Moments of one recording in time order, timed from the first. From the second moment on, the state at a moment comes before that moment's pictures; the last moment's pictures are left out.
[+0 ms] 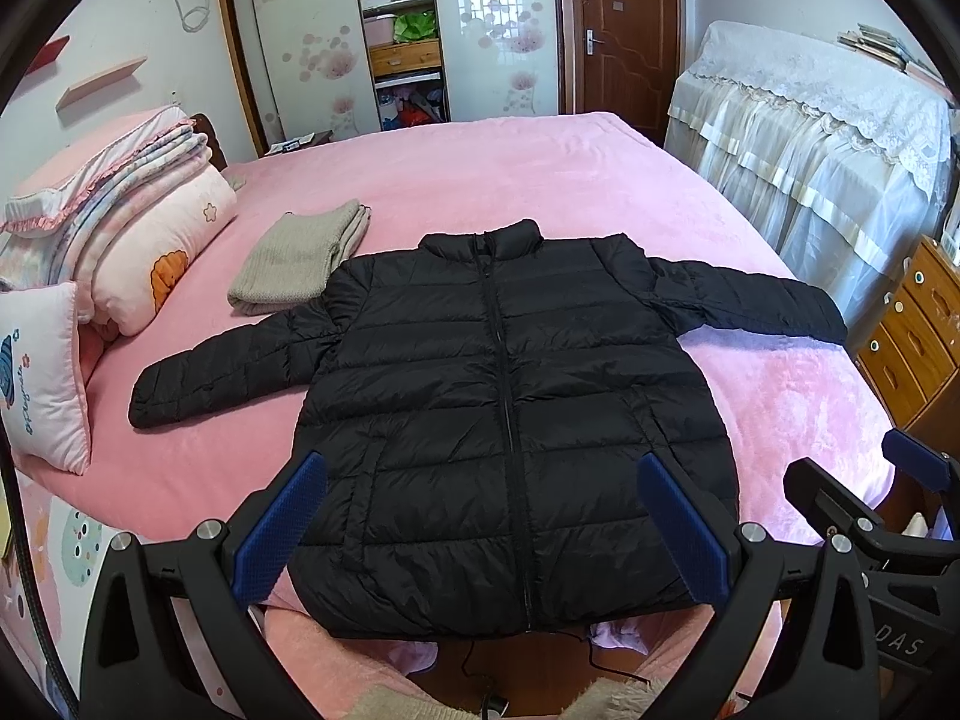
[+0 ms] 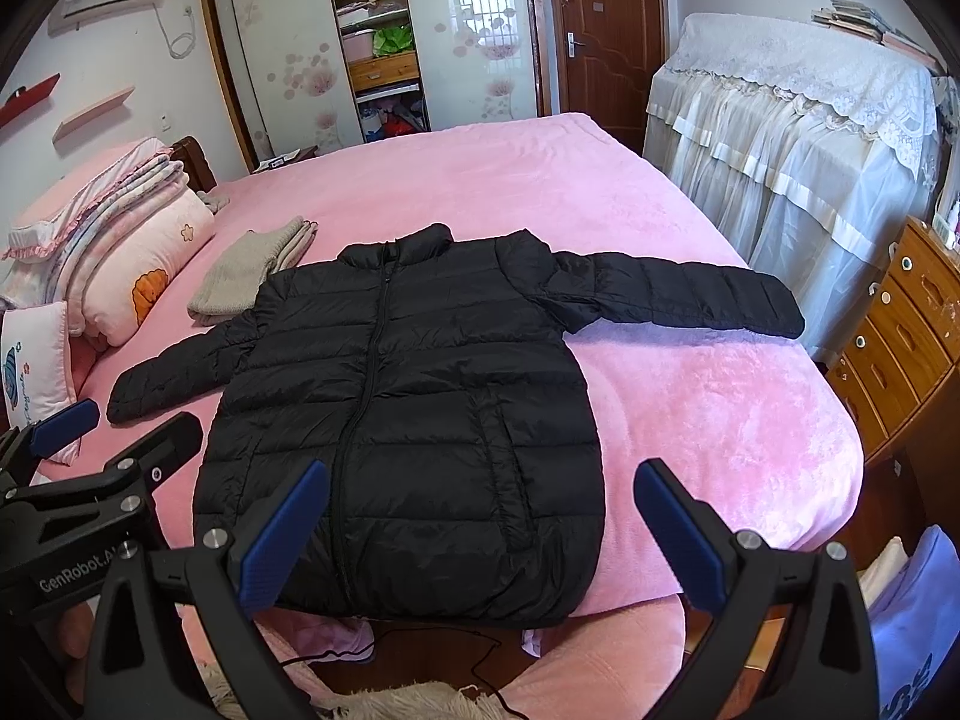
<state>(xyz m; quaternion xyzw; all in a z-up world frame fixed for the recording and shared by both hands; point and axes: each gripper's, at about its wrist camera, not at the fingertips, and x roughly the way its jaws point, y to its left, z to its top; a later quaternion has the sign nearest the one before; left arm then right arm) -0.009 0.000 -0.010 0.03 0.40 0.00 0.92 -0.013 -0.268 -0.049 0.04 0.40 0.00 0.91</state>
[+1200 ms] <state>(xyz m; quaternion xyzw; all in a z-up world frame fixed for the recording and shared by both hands) 0.043 -0.085 0.070 0.08 0.33 -0.05 0.94 -0.009 -0.286 0.009 -0.04 0.30 -0.07 0.95</state>
